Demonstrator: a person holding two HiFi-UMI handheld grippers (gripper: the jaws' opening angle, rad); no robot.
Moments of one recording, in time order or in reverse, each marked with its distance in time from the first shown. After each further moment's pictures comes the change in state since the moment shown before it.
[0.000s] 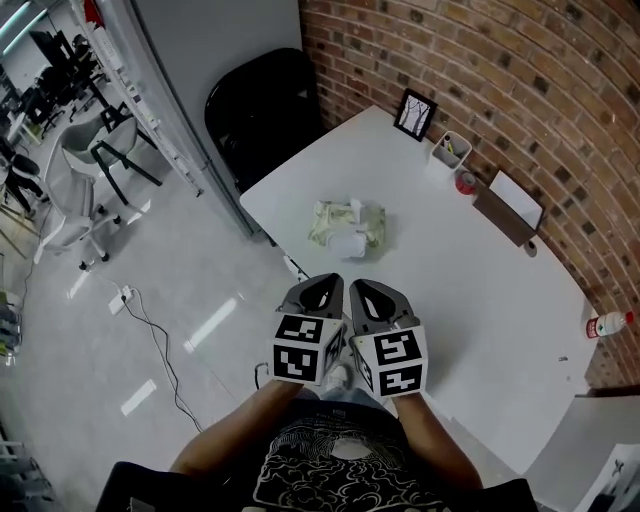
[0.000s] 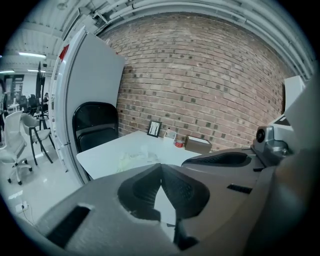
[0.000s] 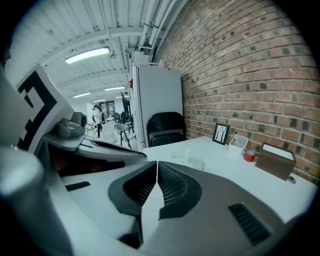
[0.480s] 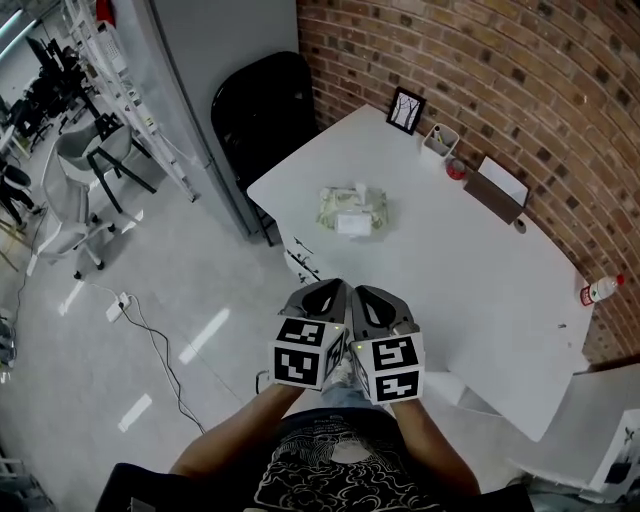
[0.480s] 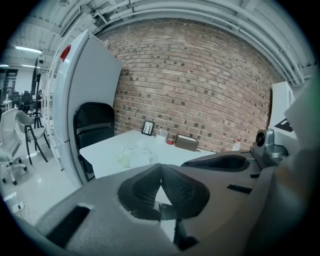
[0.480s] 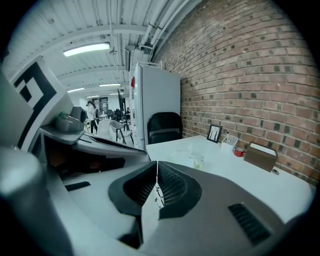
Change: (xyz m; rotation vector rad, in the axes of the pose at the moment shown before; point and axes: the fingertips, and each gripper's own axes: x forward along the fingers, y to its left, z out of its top) left arm -0.078 -0.009 -0.030 0.008 -0.012 -0.081; right arm -0.049 0.069 -0.021 -0.014 0.015 -0.103
